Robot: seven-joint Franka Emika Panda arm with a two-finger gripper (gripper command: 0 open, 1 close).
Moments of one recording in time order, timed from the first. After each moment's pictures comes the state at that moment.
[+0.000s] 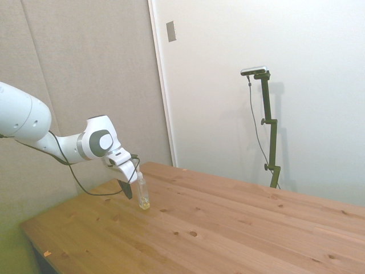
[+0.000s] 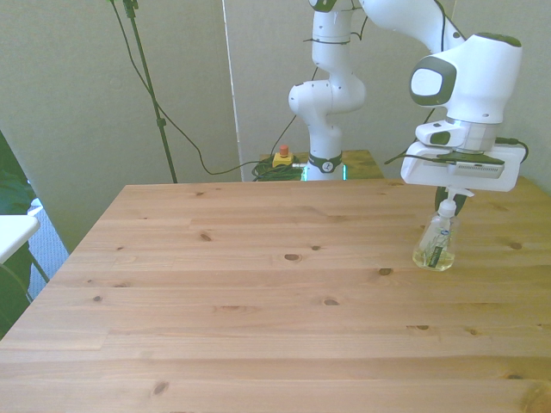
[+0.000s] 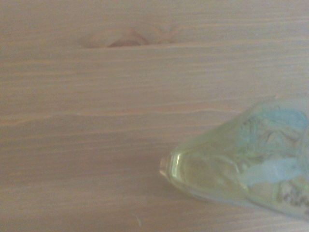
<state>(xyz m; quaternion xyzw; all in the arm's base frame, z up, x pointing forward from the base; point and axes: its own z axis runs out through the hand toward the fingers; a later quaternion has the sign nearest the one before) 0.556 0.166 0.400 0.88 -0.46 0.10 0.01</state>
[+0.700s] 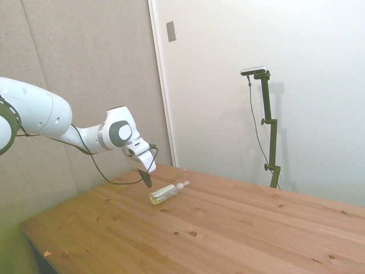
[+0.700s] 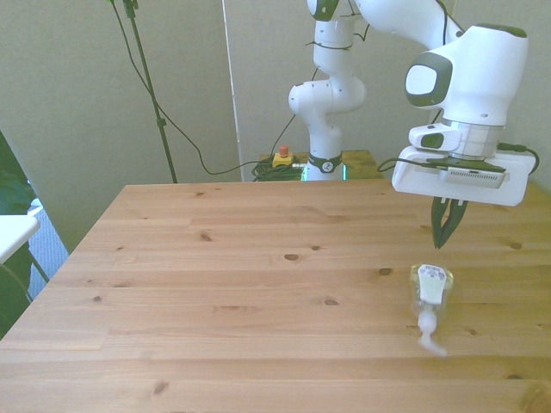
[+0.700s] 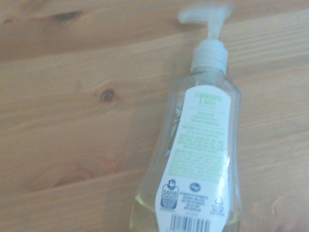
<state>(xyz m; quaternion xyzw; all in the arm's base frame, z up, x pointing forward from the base) 0.623 0.118 0.427 0.85 -0.51 0.12 0.00</state>
